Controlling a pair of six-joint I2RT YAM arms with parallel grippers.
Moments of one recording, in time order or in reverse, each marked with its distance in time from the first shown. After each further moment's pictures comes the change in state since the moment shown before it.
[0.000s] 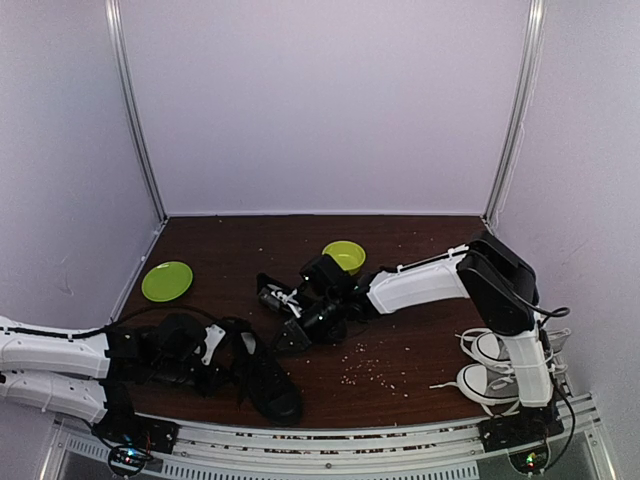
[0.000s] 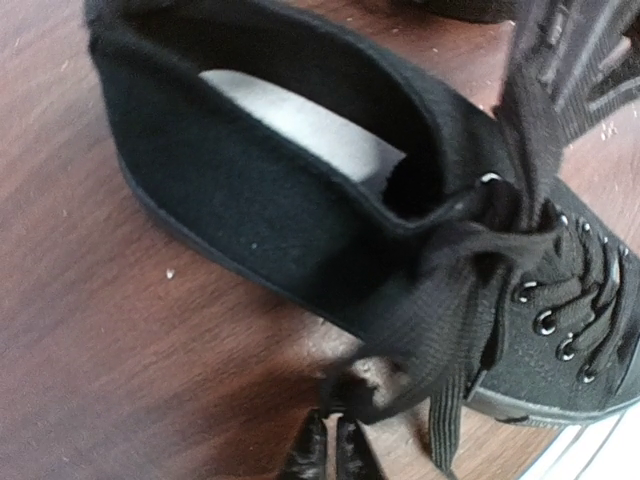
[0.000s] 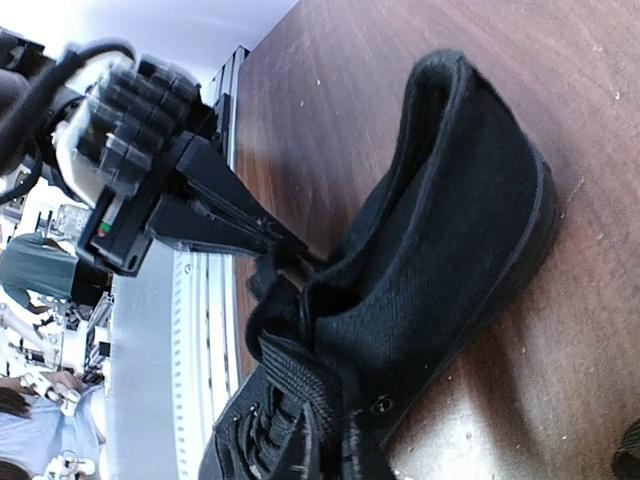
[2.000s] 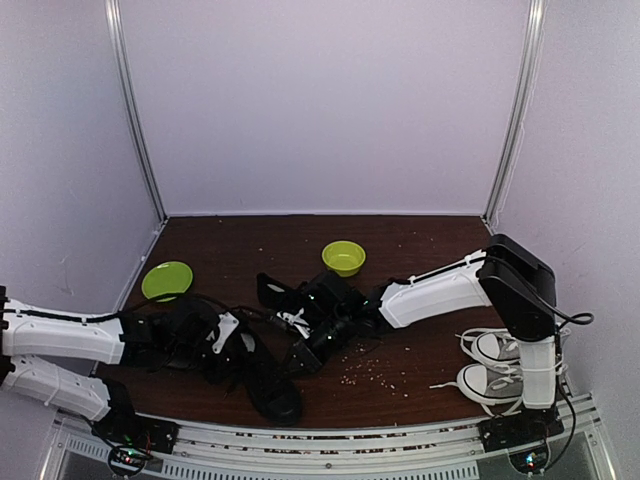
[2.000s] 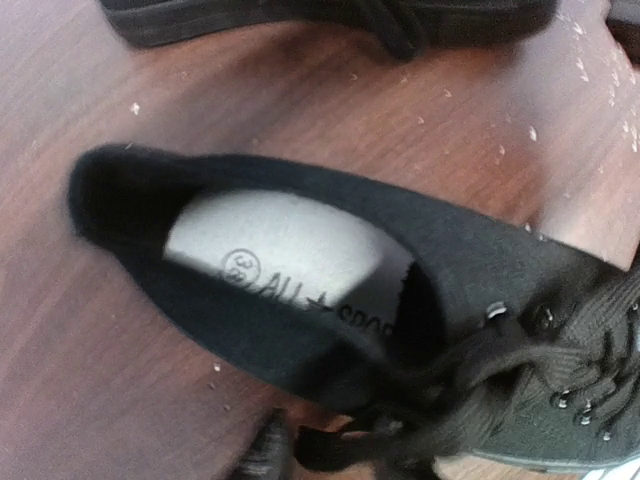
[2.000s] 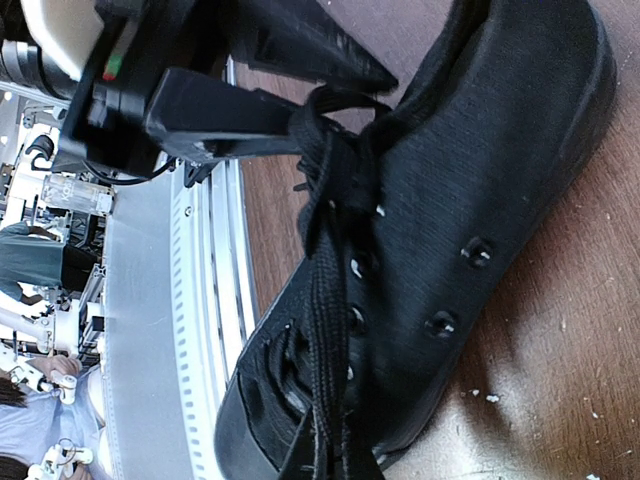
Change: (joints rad) left arm 0.026 0.144 0.120 0.010 -0.075 0.195; right arm 0.070 -0.123 -0.167 -0.032 0.074 0.013
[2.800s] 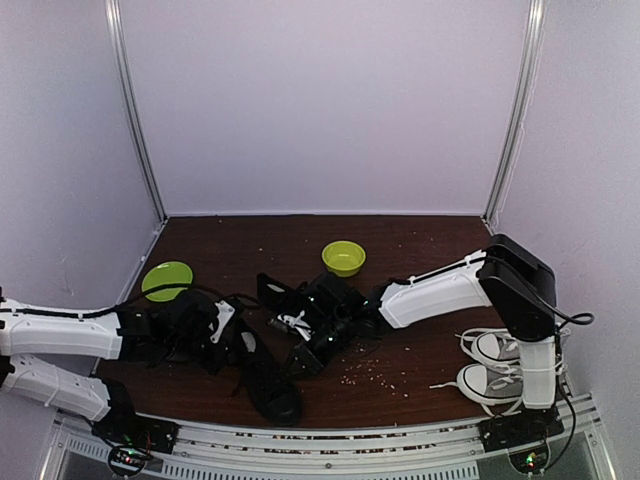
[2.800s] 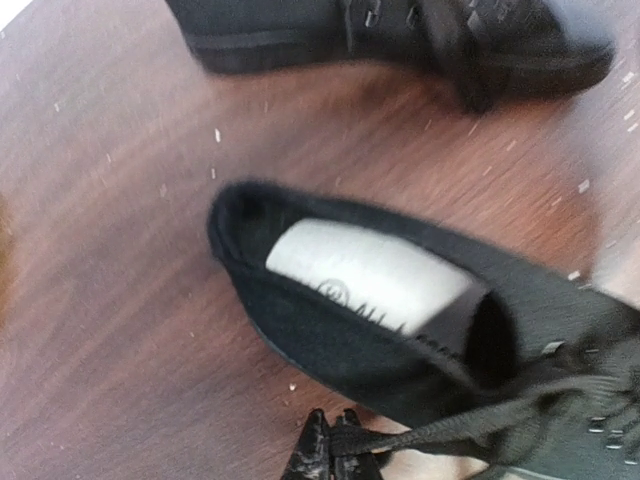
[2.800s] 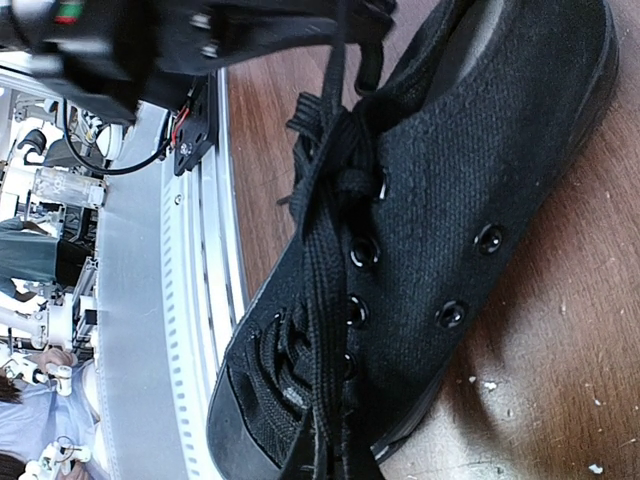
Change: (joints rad) left arm 0.021 -0.007 0.043 -0.032 -0.113 -0.007; right arm 0.007 0.000 0.001 -0.037 0.010 -0.024
